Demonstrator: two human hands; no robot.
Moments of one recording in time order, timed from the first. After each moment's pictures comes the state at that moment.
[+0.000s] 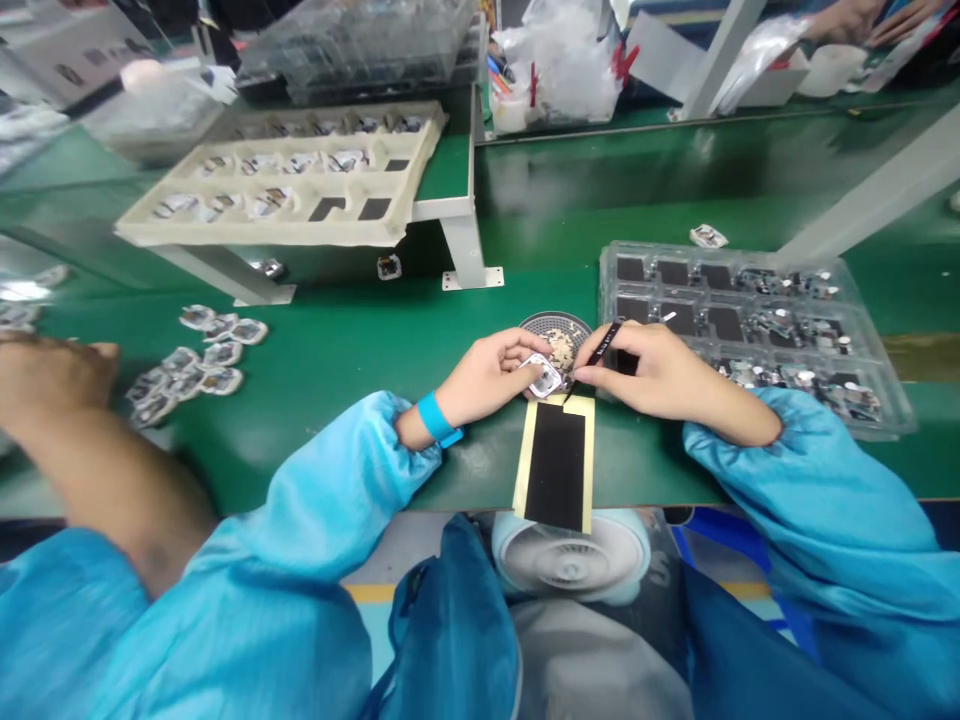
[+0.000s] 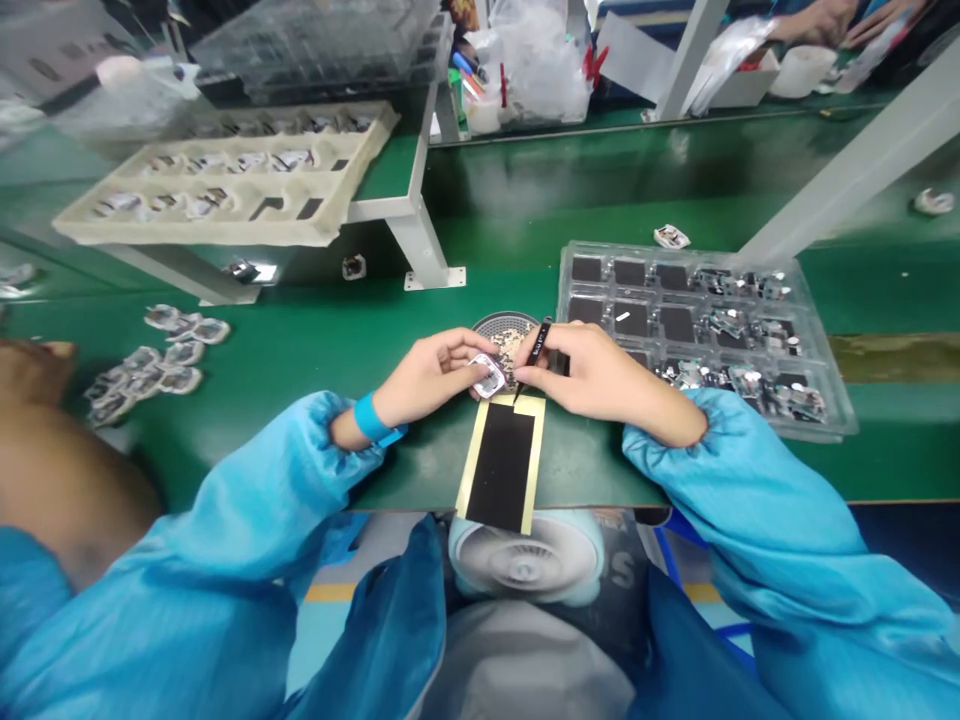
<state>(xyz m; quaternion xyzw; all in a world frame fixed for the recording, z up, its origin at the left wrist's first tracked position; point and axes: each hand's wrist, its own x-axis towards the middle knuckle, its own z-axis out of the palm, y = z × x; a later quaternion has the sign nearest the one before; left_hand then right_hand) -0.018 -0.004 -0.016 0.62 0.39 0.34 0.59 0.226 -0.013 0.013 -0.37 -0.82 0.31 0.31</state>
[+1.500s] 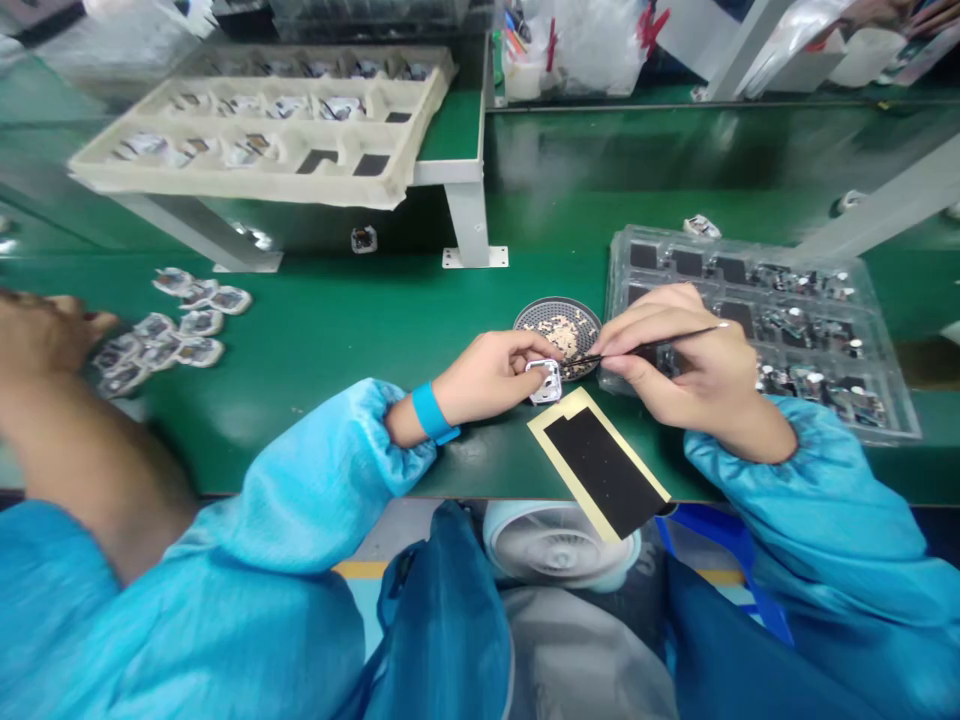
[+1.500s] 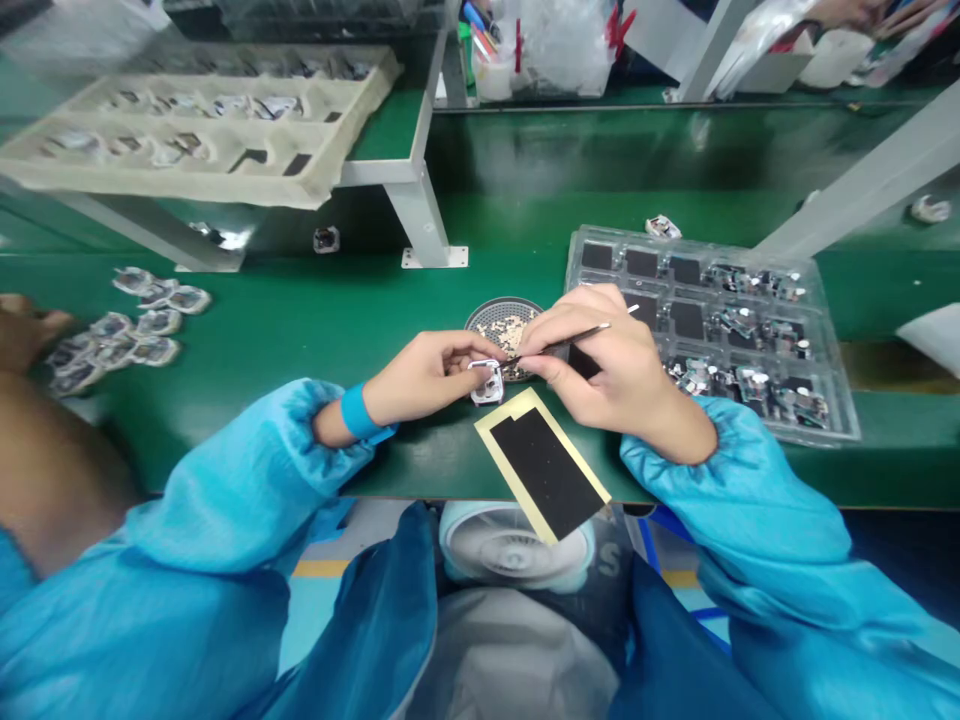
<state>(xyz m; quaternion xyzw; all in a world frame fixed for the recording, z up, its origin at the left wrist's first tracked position) -0.017 -0.016 -0.008 0.69 0.42 0.28 0.52 0.222 -0.024 0.024 -0.30 -0.83 0.13 0.44</state>
